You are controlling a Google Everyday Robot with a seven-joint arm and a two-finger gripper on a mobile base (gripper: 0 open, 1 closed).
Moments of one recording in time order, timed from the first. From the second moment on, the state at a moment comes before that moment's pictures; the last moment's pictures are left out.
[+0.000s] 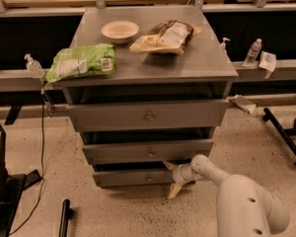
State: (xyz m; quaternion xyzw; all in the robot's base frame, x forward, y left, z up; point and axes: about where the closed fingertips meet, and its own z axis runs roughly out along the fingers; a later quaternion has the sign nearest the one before) arm 0.667 -0.111 0.185 -0.74 0.57 0.11 0.33
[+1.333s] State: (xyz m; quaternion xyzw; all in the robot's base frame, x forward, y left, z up) arm 0.636 -0.112 0.166 -0.73 0.60 0.17 0.28
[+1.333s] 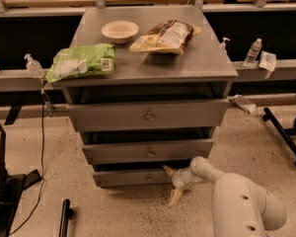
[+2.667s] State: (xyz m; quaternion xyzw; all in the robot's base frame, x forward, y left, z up) arm 0.602 -0.112 0.188 -0.73 0.61 0.17 0.26
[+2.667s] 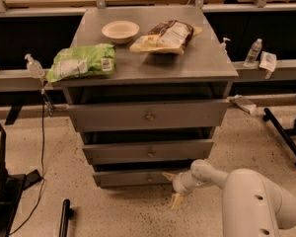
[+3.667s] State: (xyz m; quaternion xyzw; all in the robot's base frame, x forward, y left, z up) arm 0.658 -0.160 0.177 -0.72 0.64 0.10 0.24
